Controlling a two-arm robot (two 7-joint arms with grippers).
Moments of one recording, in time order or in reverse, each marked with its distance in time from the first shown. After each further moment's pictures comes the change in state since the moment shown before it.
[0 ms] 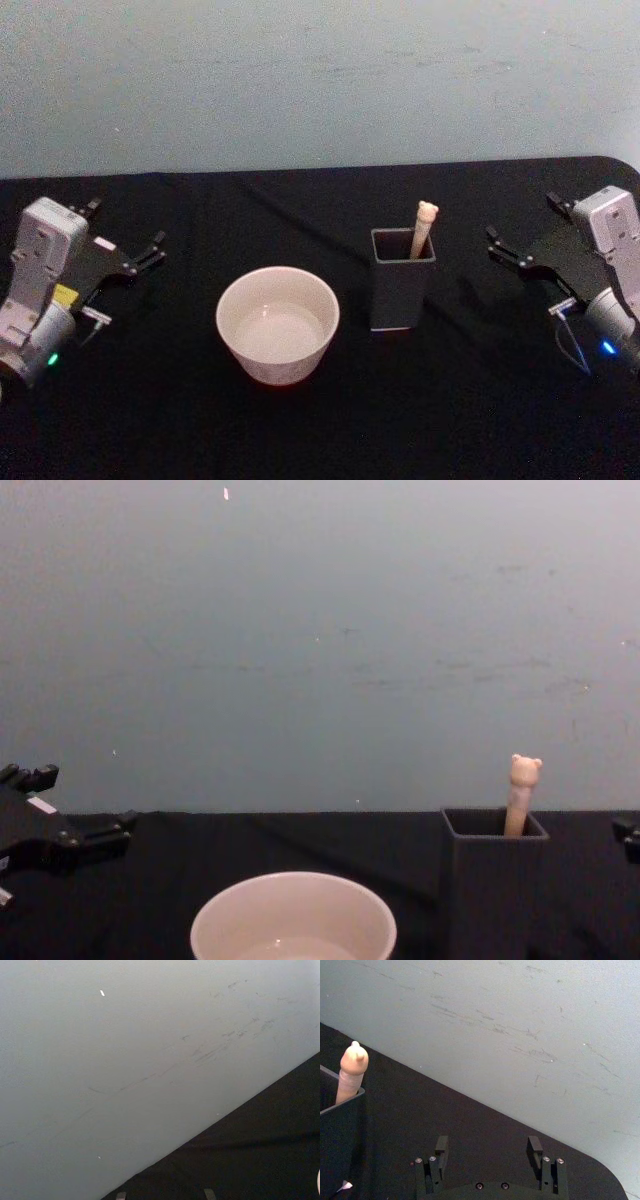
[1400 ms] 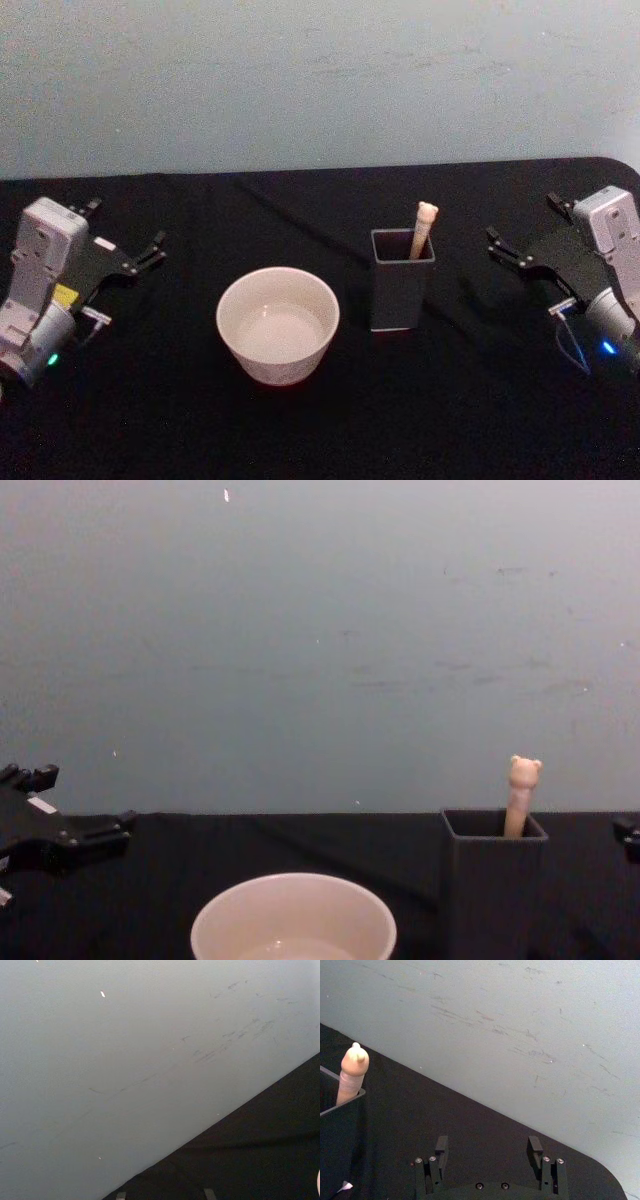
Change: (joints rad) left arm 0.000 0.000 0.000 0.000 0.000 0.000 0.000; right arm 0.000 0.000 0.000 0.000 0.000 0.000 0.000
